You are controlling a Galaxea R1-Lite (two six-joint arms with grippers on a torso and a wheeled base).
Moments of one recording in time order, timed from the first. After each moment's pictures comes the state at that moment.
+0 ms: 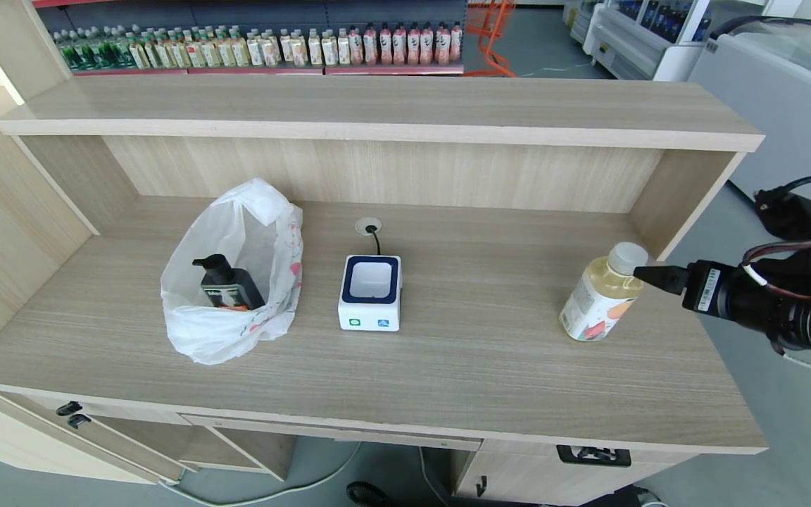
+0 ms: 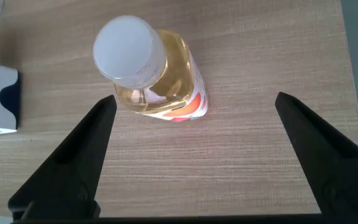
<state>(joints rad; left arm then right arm) 0.00 0.00 0.00 0.00 -0.06 0.03 0.16 1.48 -0.74 -0.37 -0.10 0.26</state>
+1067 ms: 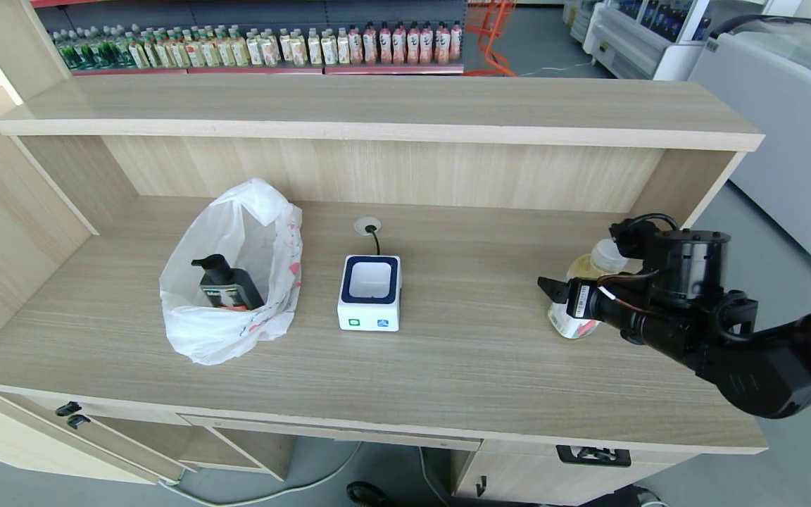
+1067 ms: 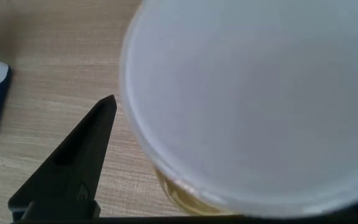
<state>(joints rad) 0.00 0.00 0.00 0.00 -0.06 0.03 0.31 1.88 -0.77 -0.85 -0.14 0.17</state>
